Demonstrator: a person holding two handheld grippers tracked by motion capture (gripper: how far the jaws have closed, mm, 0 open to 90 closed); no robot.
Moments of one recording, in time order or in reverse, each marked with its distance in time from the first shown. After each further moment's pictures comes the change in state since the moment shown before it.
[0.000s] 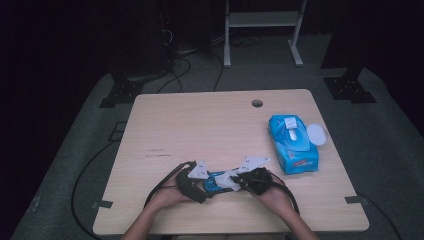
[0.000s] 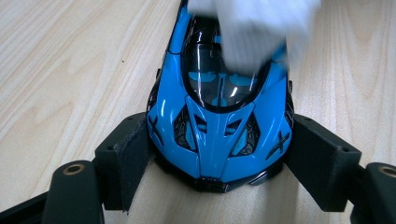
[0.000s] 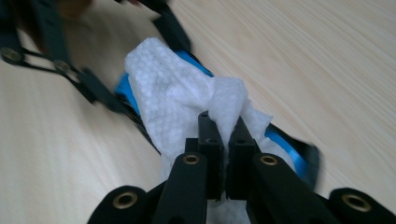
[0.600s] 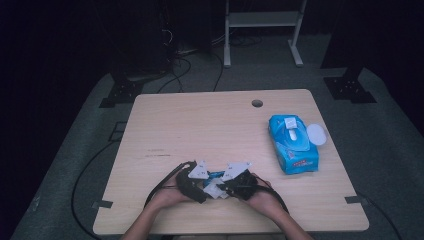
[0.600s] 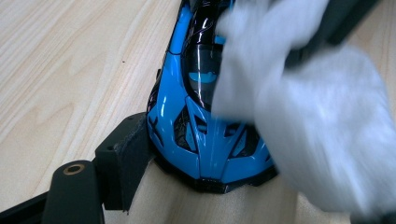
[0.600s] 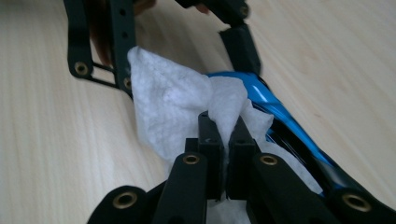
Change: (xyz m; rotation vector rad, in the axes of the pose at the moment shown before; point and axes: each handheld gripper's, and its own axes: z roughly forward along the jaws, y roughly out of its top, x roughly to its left) left arm 0.000 0.000 -0.001 0.005 0.002 0.008; right arm 0.024 0.017 0.023 0.038 0.110 -0.098
